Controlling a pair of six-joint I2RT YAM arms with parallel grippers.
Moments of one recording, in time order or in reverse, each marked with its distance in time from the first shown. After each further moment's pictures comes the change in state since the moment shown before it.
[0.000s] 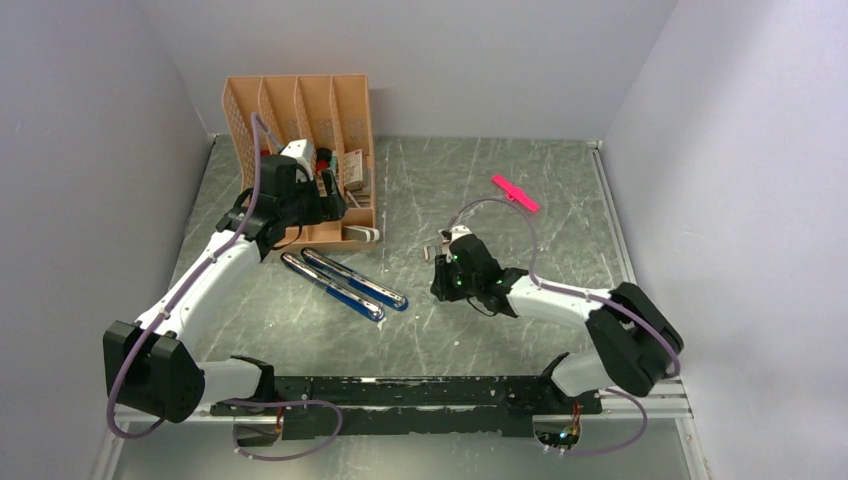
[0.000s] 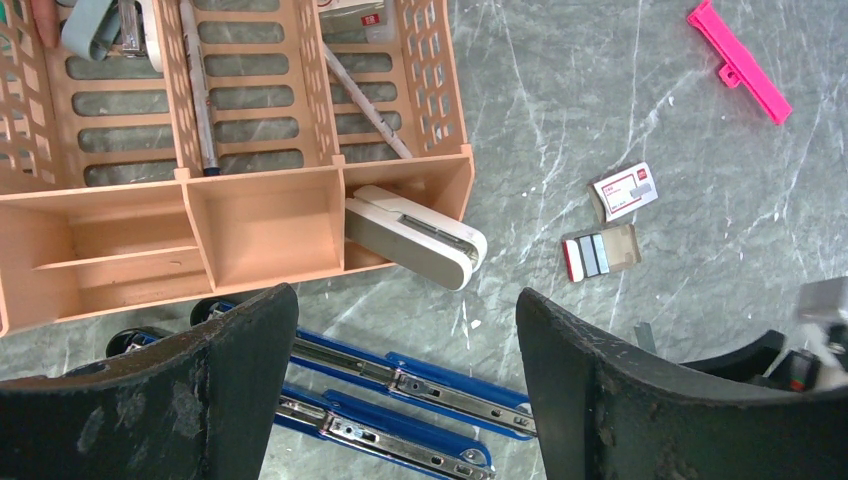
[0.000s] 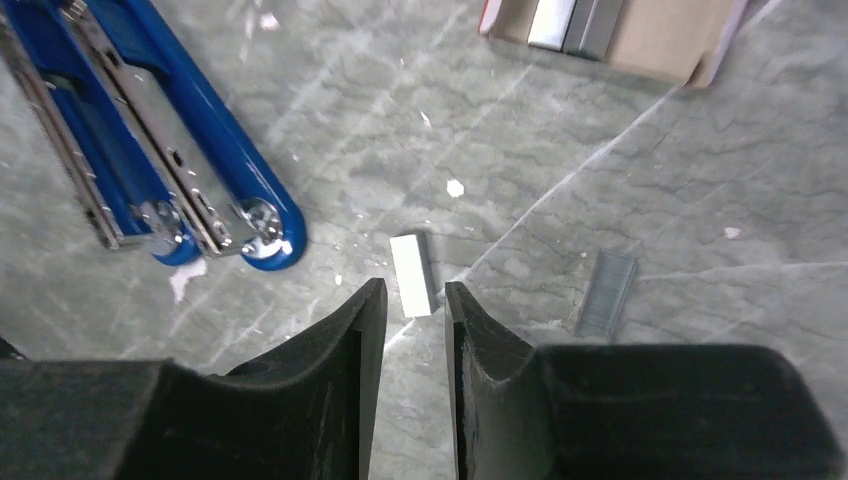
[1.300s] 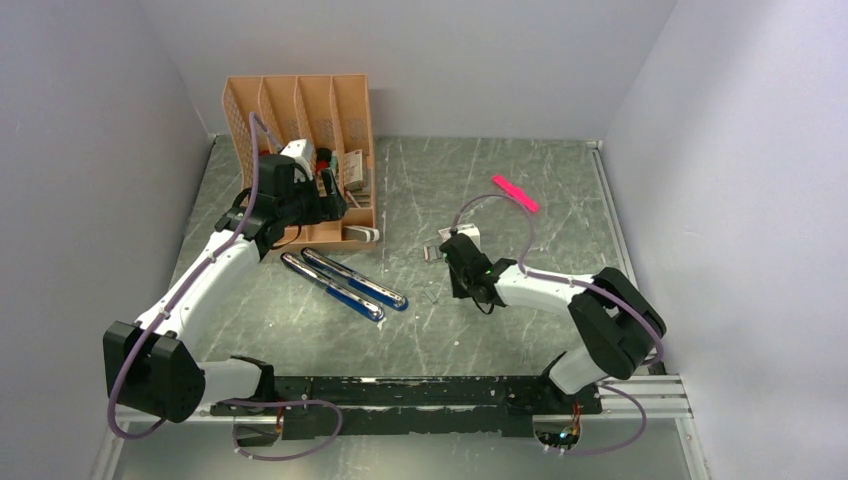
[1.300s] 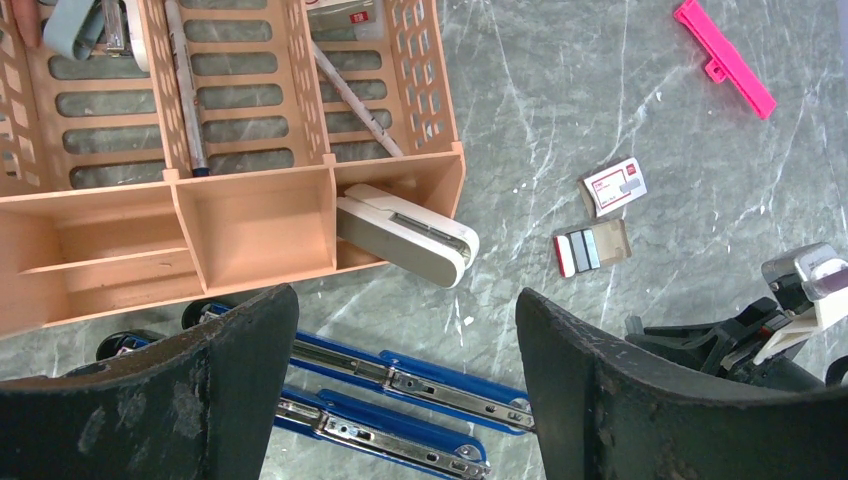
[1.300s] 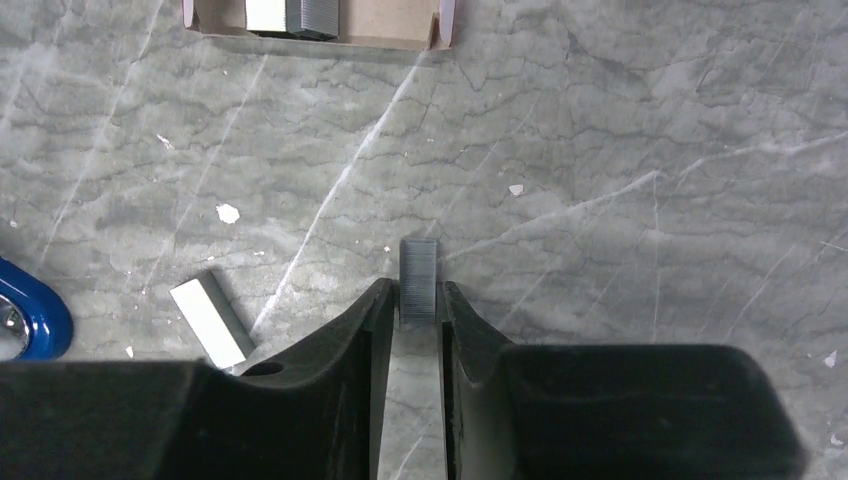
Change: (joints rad) left arm 0.011 0.000 0.000 0.002 0.035 0.000; right arm 0.000 0.082 0.085 -0.206 0.328 0.007
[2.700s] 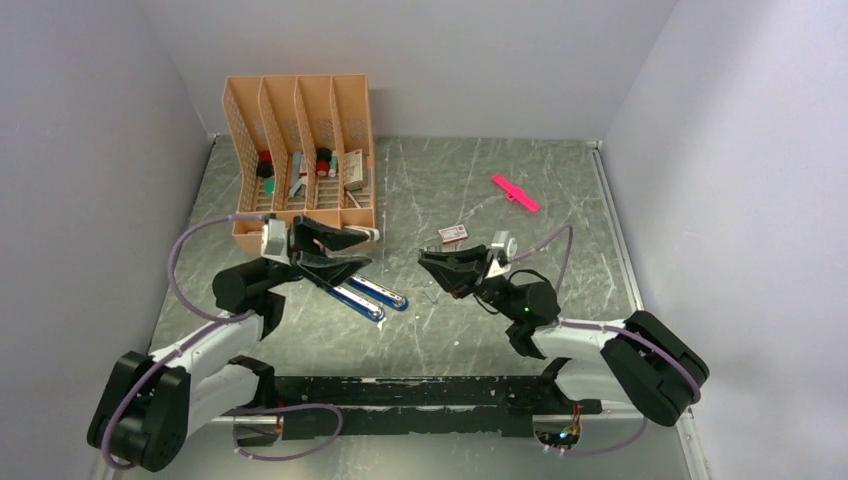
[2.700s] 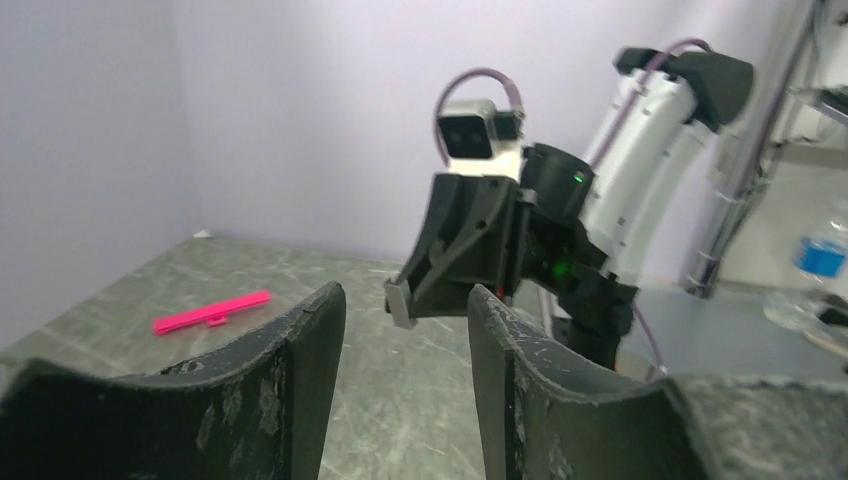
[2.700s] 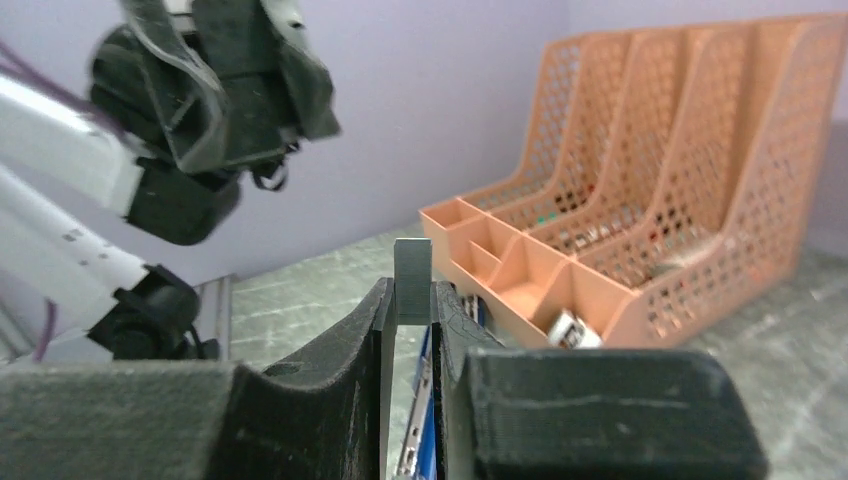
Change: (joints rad) left arm -0.030 -0.245 -0.725 1.830 0.818 -0.314; right arm 0.000 -0.297 -0.499 1.622 -0.605 -0.123
